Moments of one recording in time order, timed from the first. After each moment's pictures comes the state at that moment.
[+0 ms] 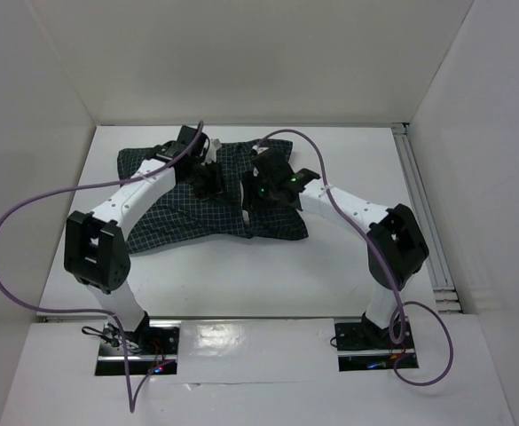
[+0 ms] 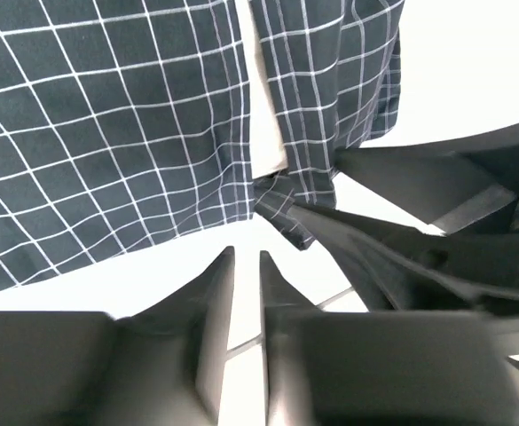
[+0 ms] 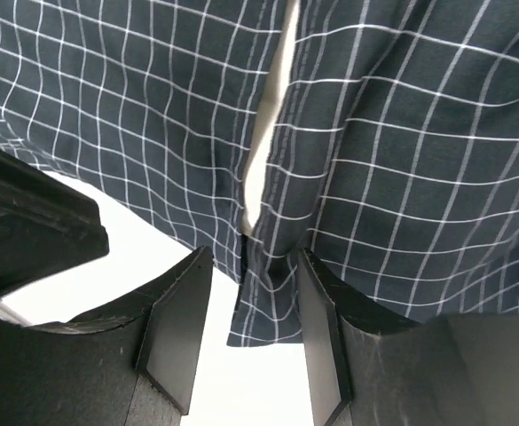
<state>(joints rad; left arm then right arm) -0.35 1.72 1.50 -0.82 0.38 -0.49 0.70 1.77 1.40 -0.43 -0.04 0.48</state>
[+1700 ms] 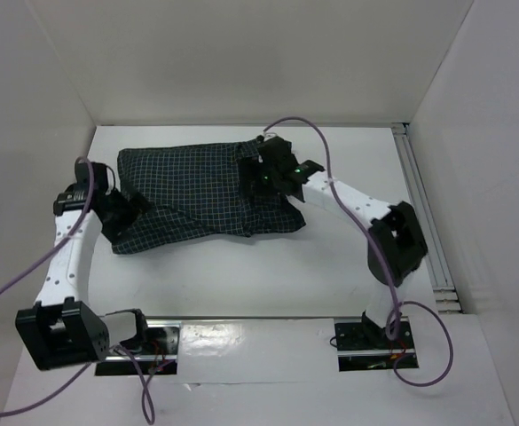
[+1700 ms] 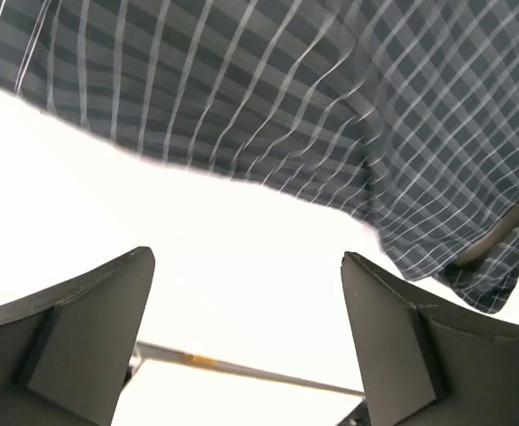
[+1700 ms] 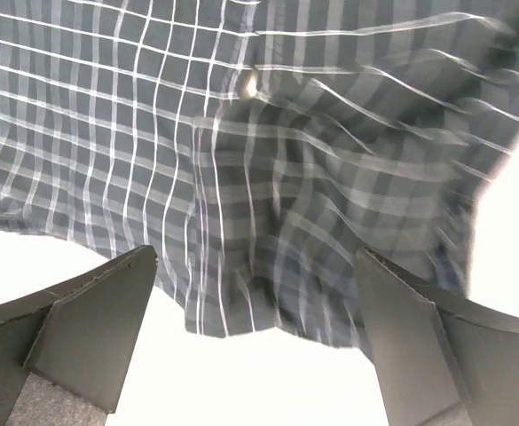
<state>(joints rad) 0.19 1.21 1.11 -0.96 0.13 -0.64 0.65 1.83 1.49 -0.41 0.04 0.46</state>
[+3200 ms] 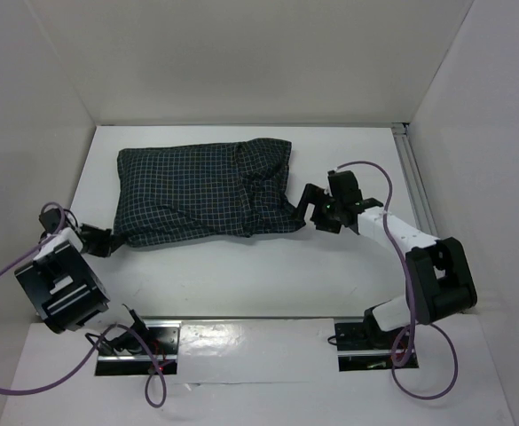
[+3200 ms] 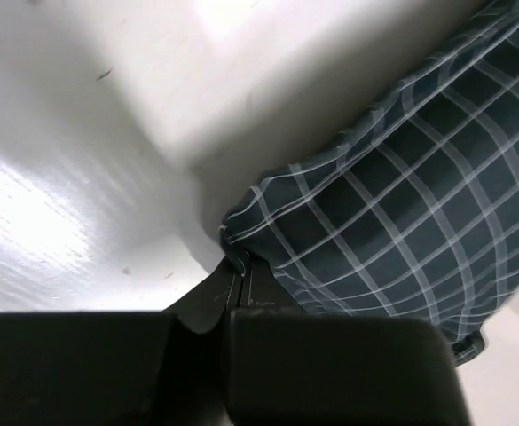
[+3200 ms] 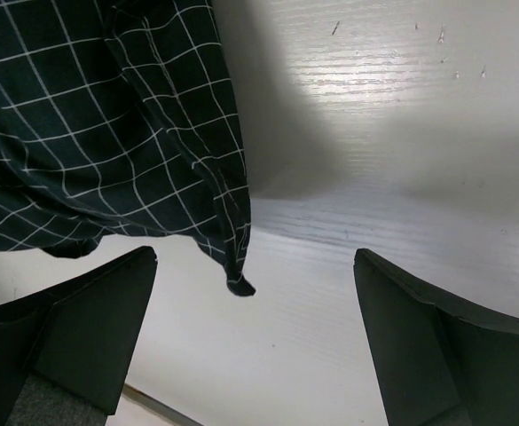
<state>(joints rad) 0.70 1.45 0.70 -0.39 0.48 -0.72 0.30 1.42 0.83 -0.26 -0.21 0.62</state>
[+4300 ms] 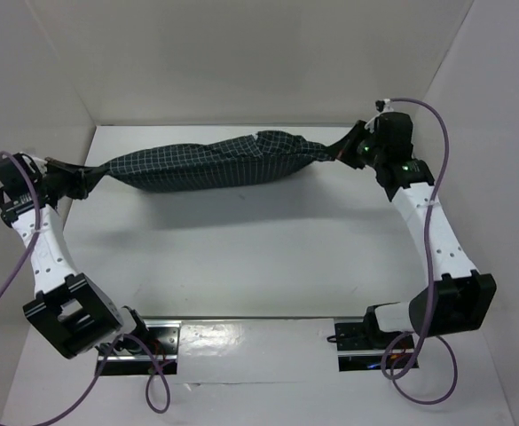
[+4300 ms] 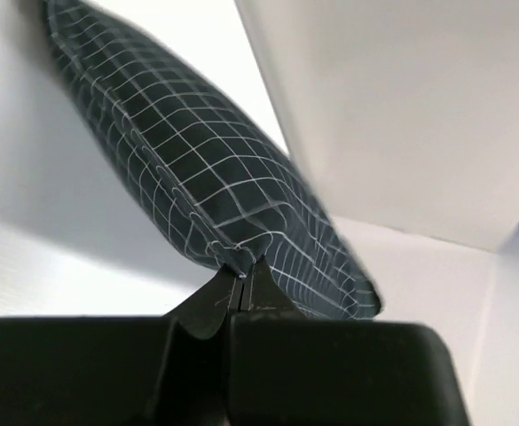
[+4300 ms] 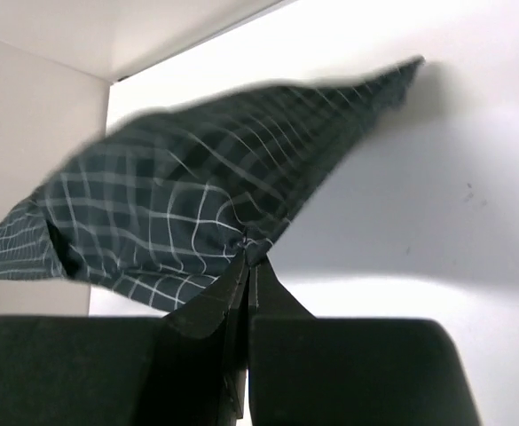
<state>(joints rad) 0.66 1.27 1.18 -0.52 0.73 -0.91 0.11 1.36 1.32 -0.39 -0.28 0.62</state>
